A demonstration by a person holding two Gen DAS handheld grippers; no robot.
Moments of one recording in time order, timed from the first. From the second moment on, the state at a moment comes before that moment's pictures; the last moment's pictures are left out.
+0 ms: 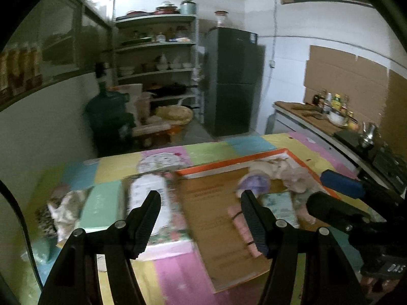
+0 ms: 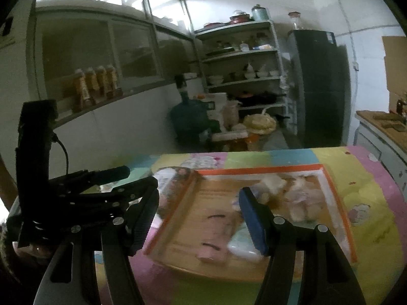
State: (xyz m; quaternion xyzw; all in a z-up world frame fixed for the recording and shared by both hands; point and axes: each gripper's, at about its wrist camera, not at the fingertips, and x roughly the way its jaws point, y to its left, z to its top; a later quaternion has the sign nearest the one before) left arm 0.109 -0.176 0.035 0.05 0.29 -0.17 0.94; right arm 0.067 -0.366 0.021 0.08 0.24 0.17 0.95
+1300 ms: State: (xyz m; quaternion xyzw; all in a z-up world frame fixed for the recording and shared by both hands) left arm 0.086 0.067 -0.008 -0.08 0.31 -0.01 0.95; right arm 0.127 -0.144 0.000 0.00 0.30 0.30 0.91
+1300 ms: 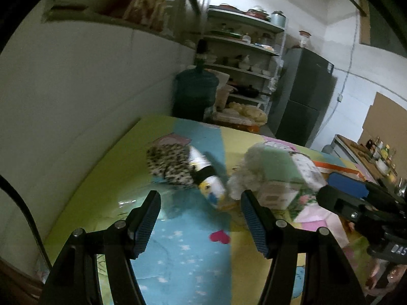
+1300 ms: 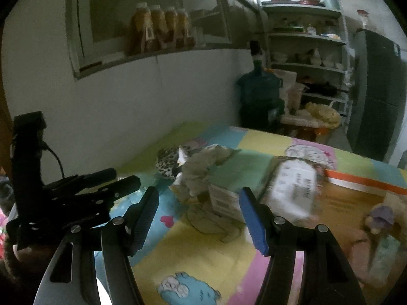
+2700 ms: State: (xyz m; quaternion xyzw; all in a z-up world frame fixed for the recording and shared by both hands) left arm 0.157 0.167 -0.063 -0.16 0.37 -0.10 0.91; right arm 0.153 -0.089 0.015 -0.02 0.26 0.27 0.93
